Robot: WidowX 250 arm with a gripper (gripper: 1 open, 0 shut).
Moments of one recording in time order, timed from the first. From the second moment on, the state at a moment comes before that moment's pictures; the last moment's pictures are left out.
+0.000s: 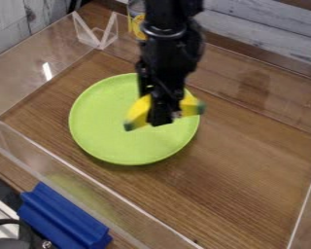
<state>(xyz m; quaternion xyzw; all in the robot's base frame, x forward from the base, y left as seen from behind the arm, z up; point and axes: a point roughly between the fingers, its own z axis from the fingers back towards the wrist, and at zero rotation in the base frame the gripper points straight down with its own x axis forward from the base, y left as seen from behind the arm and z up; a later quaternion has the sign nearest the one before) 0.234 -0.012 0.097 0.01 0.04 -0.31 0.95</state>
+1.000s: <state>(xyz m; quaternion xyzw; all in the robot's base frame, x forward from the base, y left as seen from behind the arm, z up) 0.246 -0.071 0.094 0.00 -0.01 -0.26 0.97</state>
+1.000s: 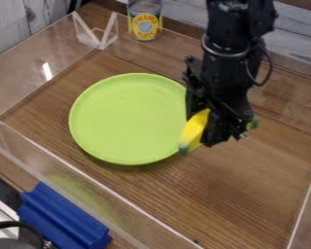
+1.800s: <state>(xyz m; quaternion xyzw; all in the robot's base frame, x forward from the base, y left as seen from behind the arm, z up) 0.240 -0.085 0.071 -0.01 -0.03 -0.24 0.97</state>
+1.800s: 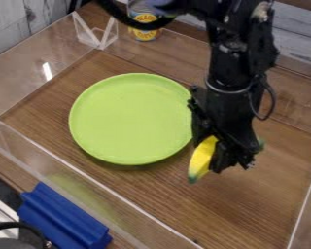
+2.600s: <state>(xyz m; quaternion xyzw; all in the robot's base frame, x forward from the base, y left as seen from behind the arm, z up) 0.231 -0.093 0.051 -0.02 -0.02 -0.23 0.97</state>
